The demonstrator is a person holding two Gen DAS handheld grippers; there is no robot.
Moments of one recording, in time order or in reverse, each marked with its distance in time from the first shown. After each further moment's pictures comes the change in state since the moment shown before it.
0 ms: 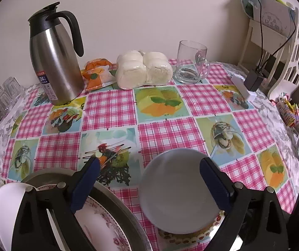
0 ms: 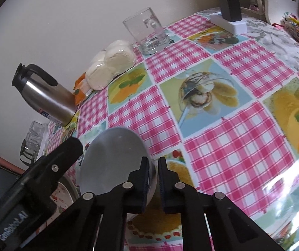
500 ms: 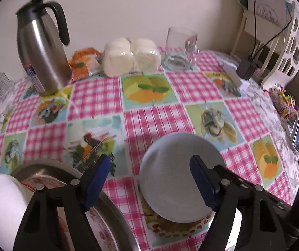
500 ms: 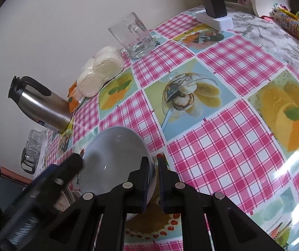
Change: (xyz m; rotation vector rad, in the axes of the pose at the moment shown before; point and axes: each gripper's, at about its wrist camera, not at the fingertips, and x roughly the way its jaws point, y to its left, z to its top) left arm 0.014 -0.011 -0.007 0.013 0.086 -0.064; right arm -0.006 -0.020 0.004 0.056 0.000 0.001
